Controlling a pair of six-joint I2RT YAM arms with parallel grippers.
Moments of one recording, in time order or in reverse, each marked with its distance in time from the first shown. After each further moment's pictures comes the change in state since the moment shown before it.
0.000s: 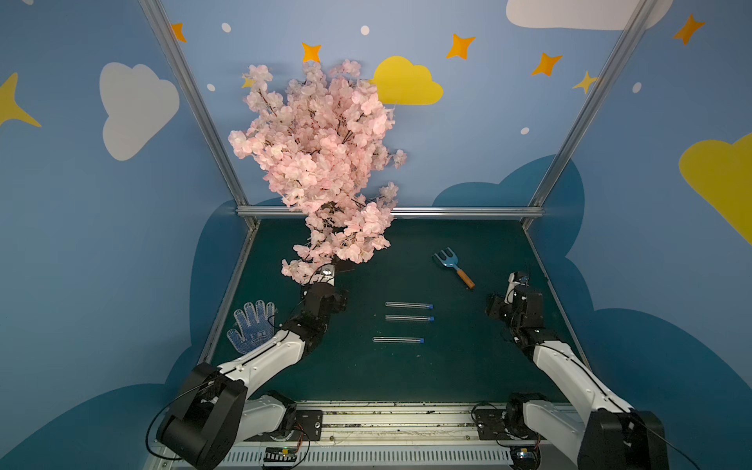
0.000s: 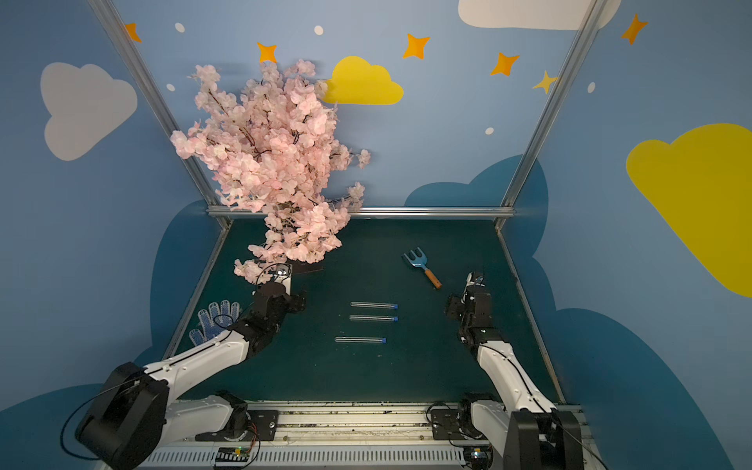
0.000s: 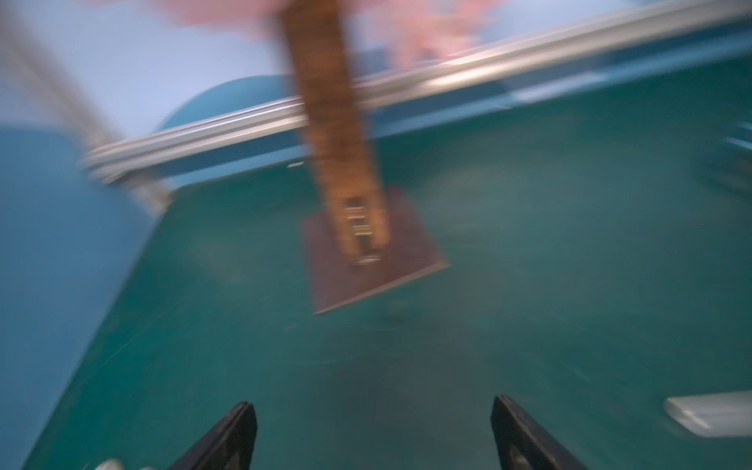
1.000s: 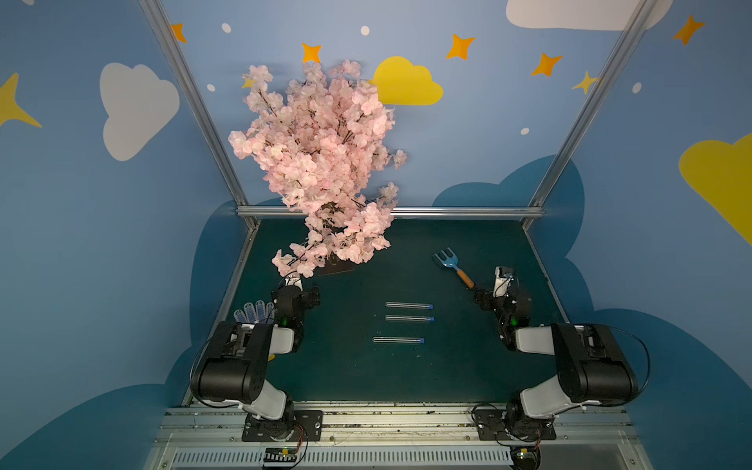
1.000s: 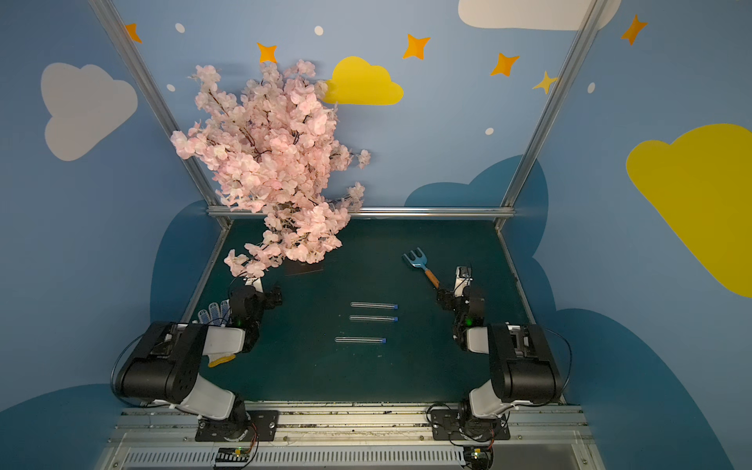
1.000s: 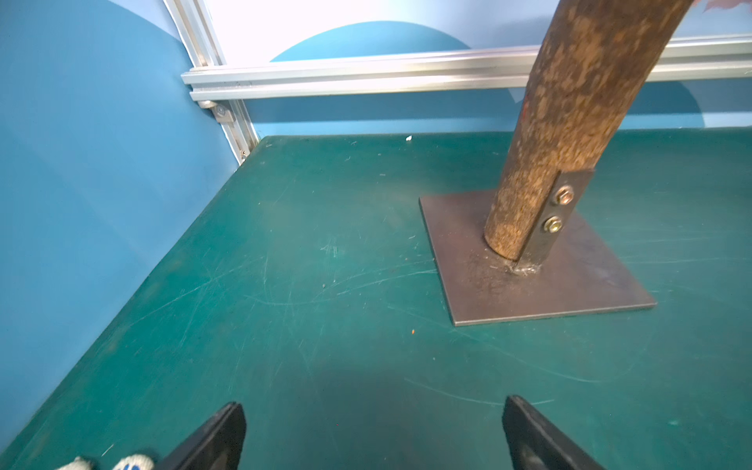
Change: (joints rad) left arm 0.351 0.329 -0.135 0.546 0.281 0.032; right arm -0.035 0.426 -0.077 0.737 -0.116 -0.181
